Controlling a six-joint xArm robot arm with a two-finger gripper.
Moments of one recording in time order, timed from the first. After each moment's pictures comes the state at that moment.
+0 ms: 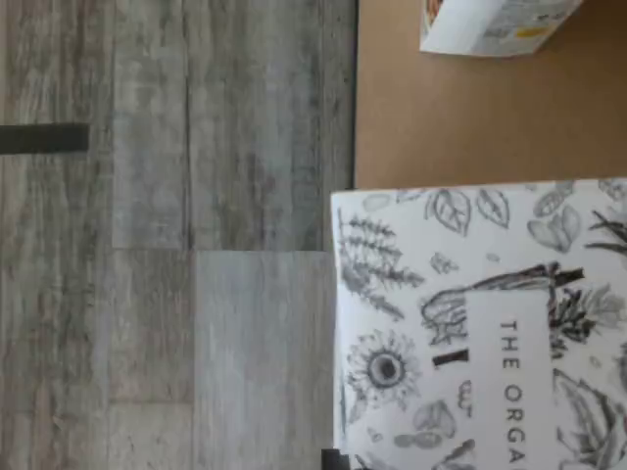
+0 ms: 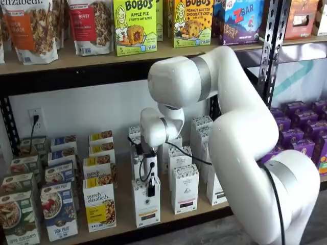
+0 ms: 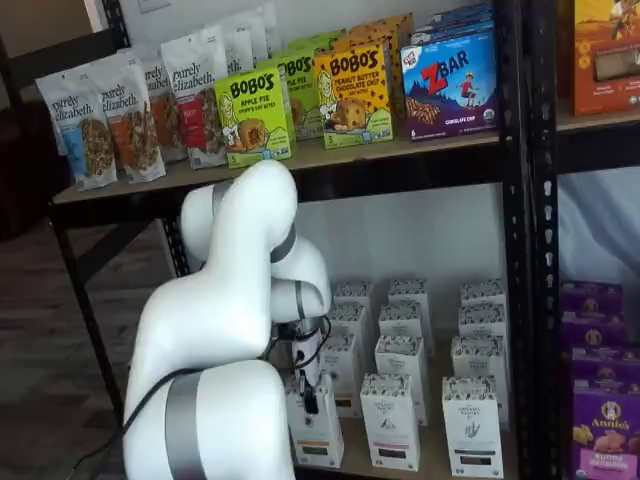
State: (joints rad) arm 0.29 1.08 -1.61 0.06 0.56 -1.33
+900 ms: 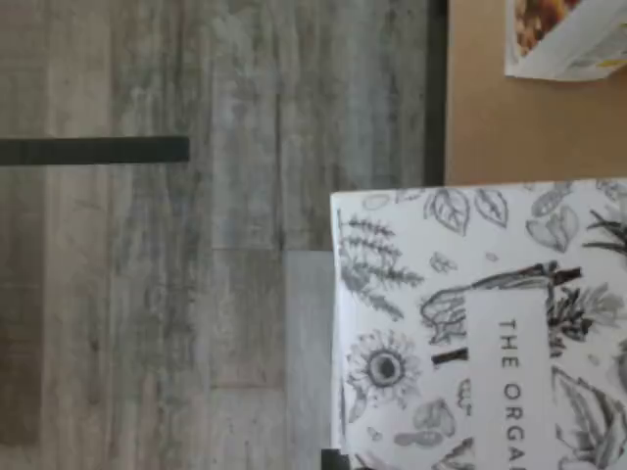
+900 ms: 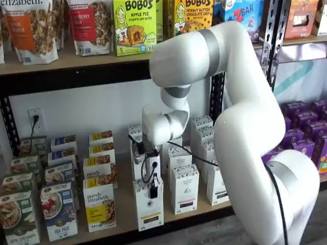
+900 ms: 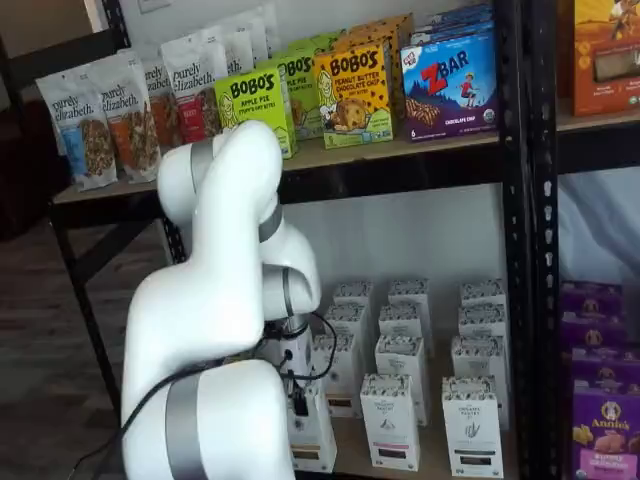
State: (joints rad) arm 0.32 0.84 -1.28 0.05 0.47 -1.29
